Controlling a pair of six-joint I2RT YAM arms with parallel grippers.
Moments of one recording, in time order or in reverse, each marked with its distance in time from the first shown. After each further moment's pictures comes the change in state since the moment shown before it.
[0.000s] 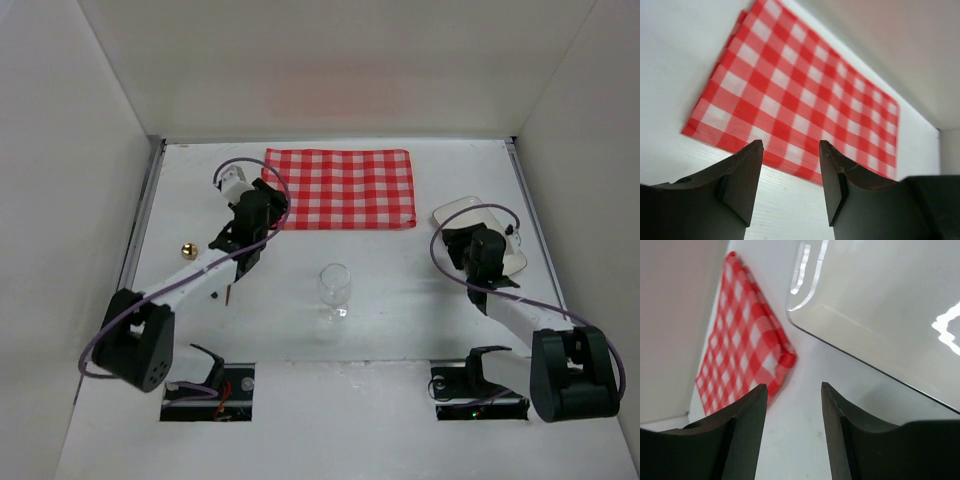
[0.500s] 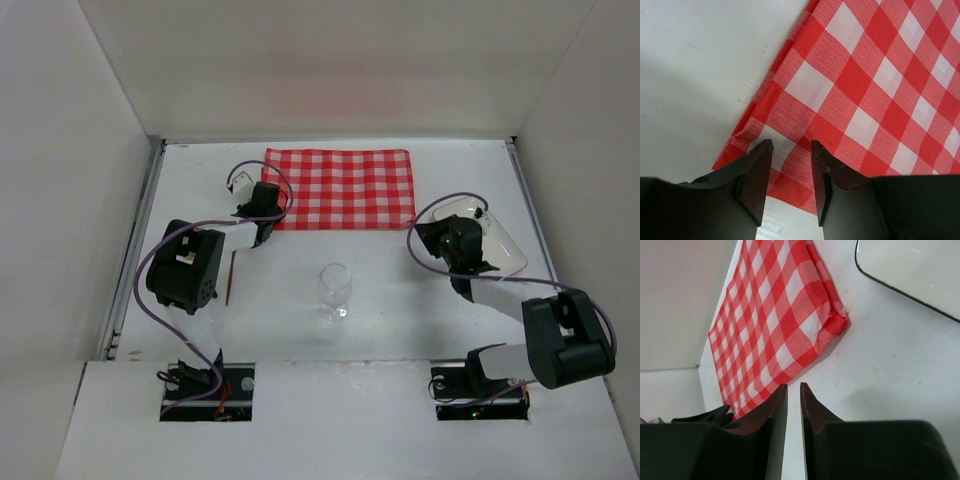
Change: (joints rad) left arm 0.106 0.456 0.195 -0.079 0.042 -0.021; right arm 0.146 0.206 0.077 0.147 -0.069 0.018
